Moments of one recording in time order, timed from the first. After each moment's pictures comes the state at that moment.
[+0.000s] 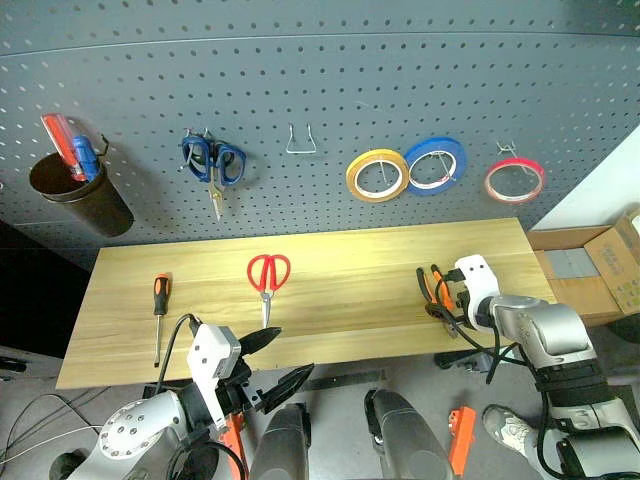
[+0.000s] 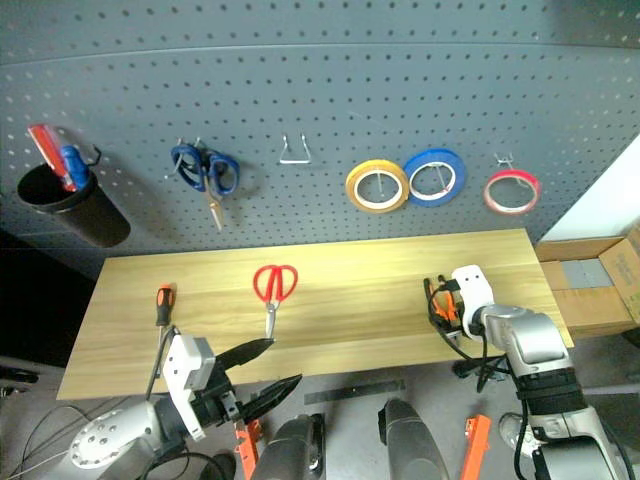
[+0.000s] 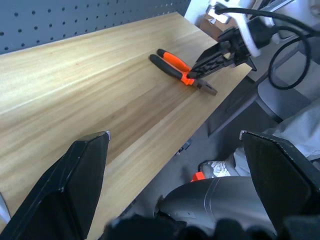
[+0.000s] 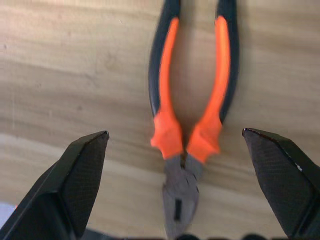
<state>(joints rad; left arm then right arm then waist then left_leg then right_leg) 0.43 0.57 0.11 -0.66 -0.55 0.42 -0.70 -0.41 -0.49 0.06 0.05 0.26 1.06 0.35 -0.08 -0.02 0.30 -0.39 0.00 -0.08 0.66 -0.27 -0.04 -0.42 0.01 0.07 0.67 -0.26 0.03</state>
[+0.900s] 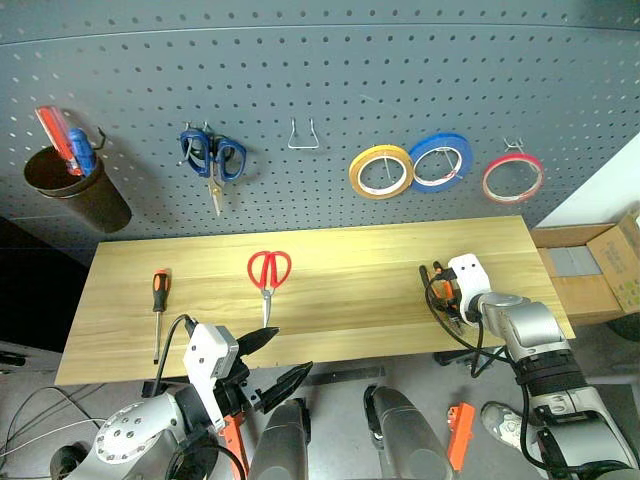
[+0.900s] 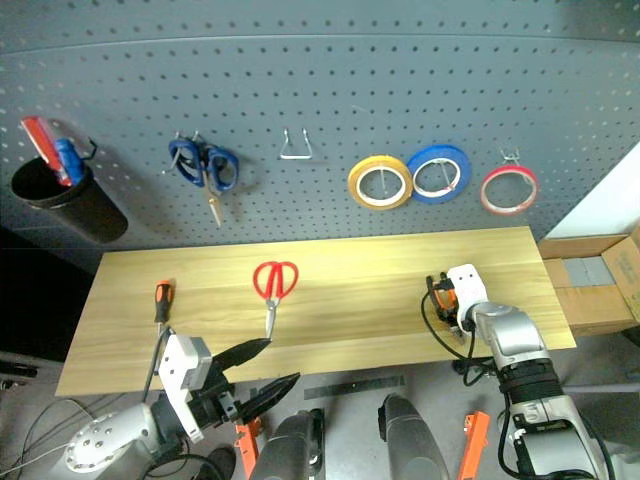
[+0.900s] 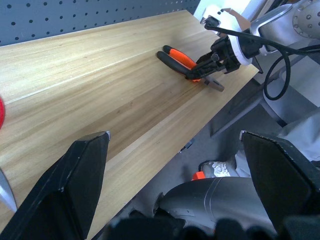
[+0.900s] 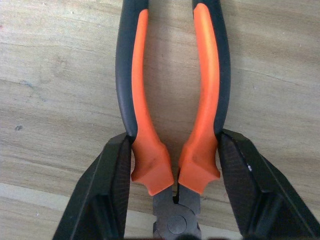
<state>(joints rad) 0.45 0.57 0.12 -0.70 -0.58 0.45 -0.66 -0.46 -0.43 0.08 0.22 0.12 0.93 0.33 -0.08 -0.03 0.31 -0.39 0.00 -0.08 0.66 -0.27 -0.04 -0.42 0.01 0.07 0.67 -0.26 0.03</state>
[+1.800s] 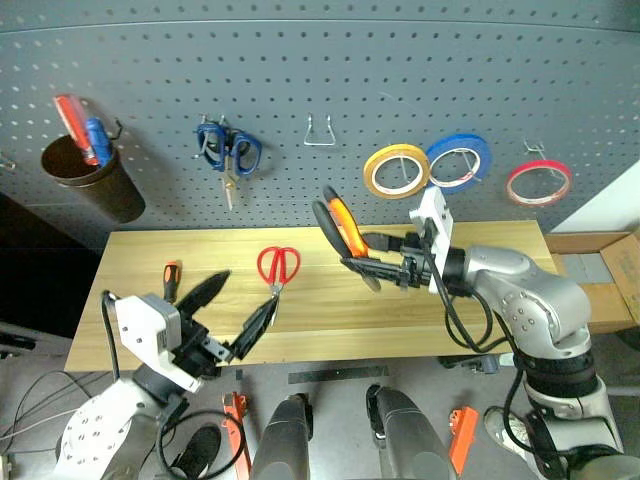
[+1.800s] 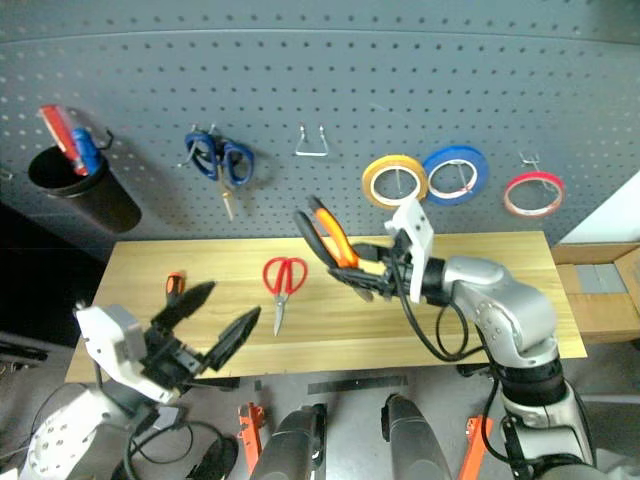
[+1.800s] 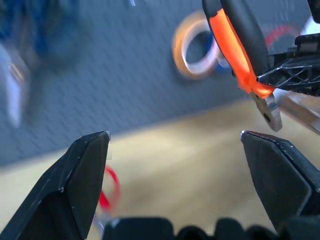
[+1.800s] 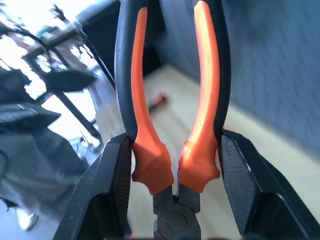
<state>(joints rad) 0.34 0.43 0.30 -0.77 -0.61 0.29 -0.49 -0.61 -0.34 0.06 -0.36 0.57 0.91 0.74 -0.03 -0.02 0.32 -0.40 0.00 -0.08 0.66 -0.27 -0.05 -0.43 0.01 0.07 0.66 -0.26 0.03</state>
